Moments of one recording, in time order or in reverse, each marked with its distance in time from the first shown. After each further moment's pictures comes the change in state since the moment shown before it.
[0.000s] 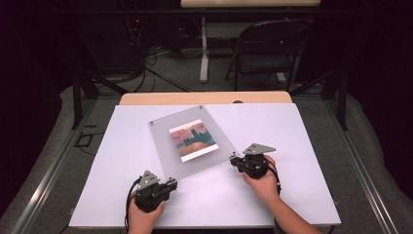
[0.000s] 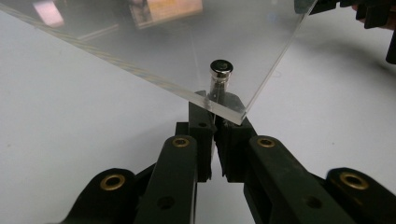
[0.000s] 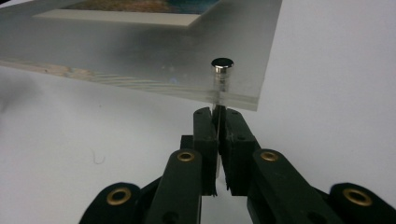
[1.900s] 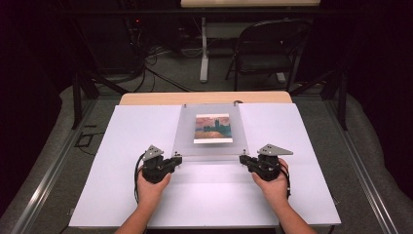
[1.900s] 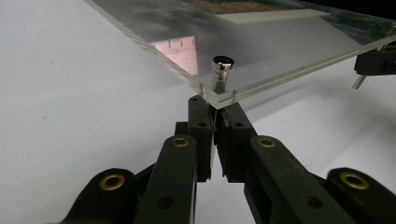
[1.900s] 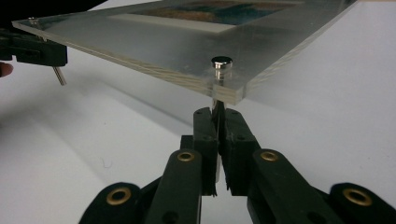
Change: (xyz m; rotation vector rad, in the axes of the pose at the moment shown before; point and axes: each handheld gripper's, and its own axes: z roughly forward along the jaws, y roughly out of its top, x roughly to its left) left arm 0.029 0.052 0.044 -0.057 -0.024 -0.038; right arm -0.007 -0.003 -0.035 -0.089 -0.039 0.104
